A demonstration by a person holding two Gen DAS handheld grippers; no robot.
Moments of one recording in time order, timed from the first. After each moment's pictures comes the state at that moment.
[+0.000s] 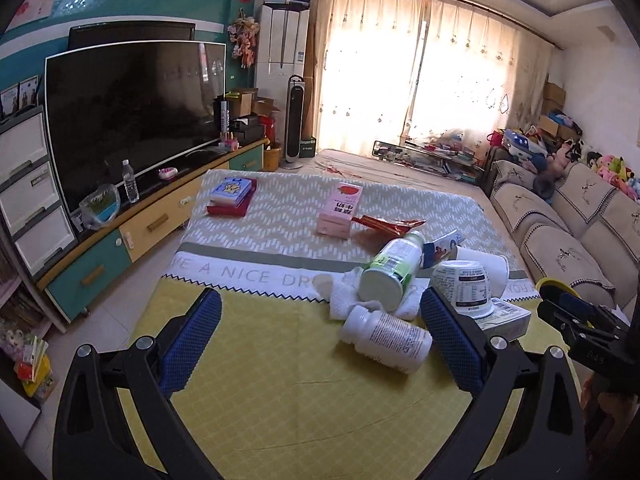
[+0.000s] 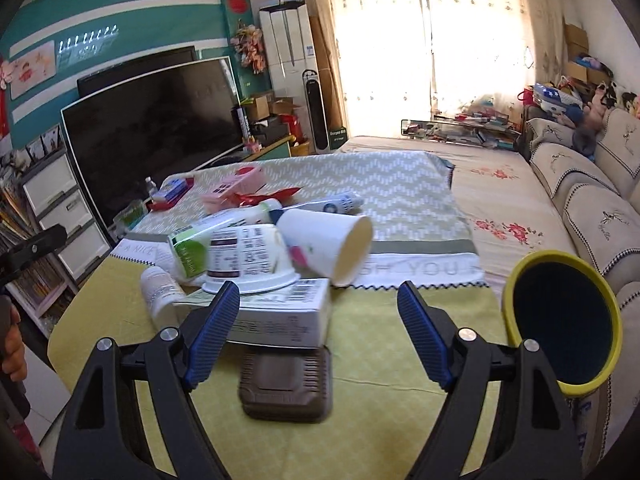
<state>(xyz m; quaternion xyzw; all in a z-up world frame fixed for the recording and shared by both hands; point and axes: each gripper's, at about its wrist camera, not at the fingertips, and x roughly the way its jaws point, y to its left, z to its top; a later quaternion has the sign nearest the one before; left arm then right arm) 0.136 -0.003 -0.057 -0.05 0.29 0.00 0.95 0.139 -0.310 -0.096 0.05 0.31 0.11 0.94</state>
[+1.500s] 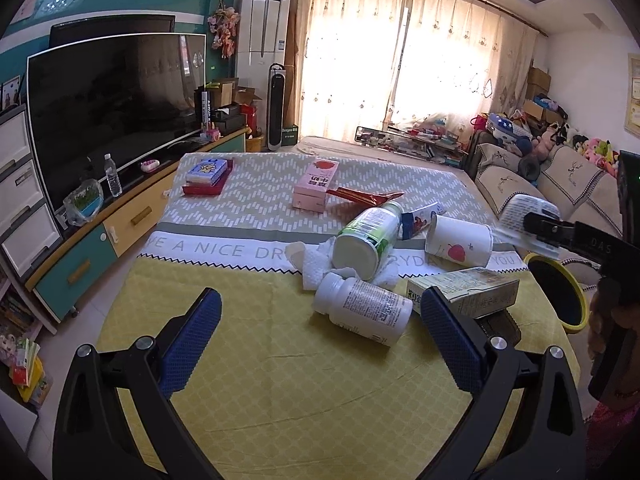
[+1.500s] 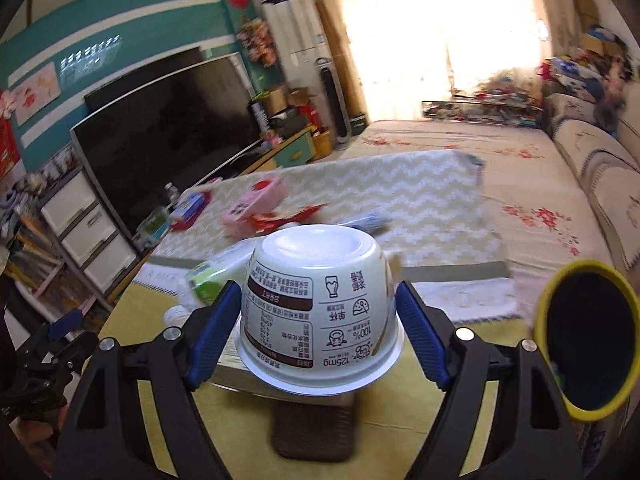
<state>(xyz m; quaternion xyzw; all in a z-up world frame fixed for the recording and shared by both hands) 0.129 -0.036 -0.082 -0.04 0.31 -0.04 0.95 0.174 -0.350 -0.074 0.11 0.32 0.11 0.93</state>
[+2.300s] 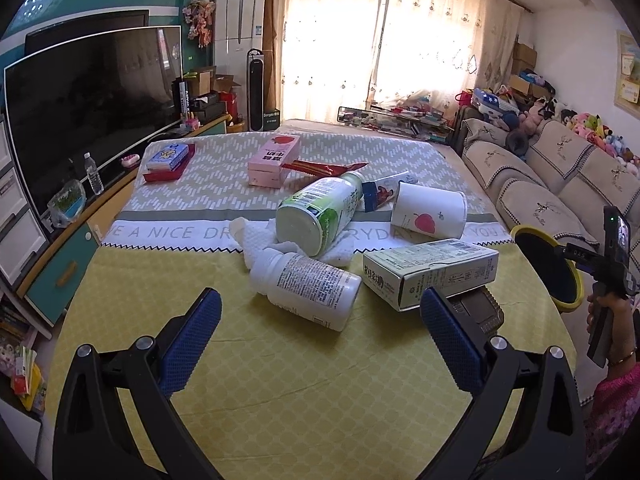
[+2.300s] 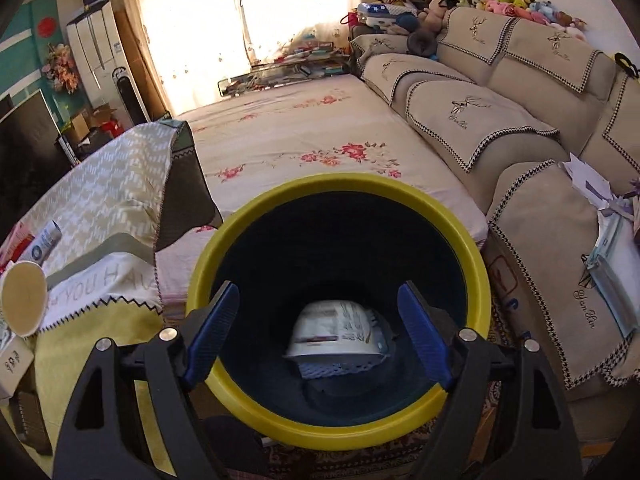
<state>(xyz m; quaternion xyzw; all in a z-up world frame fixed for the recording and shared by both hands) 0.140 -0.083 -0.103 -0.02 0.34 -0.06 0.94 0.174 -0.554 -0.173 0.15 0.38 -0.19 0.89</state>
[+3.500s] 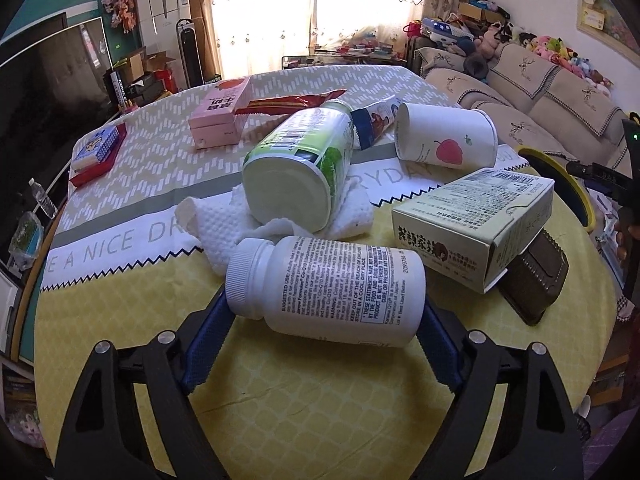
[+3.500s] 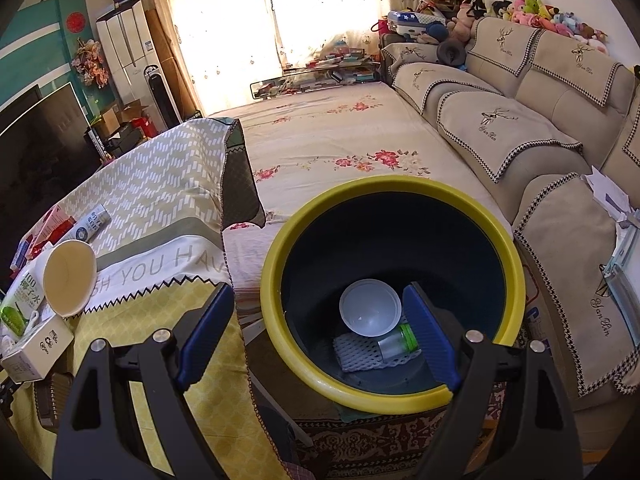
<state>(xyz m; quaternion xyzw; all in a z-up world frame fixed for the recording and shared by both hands) 0.222 -0.077 -0.164 0.07 0.42 -0.16 0.89 0.171 -0.511 -0.156 0.14 0.38 -0.14 0.91</state>
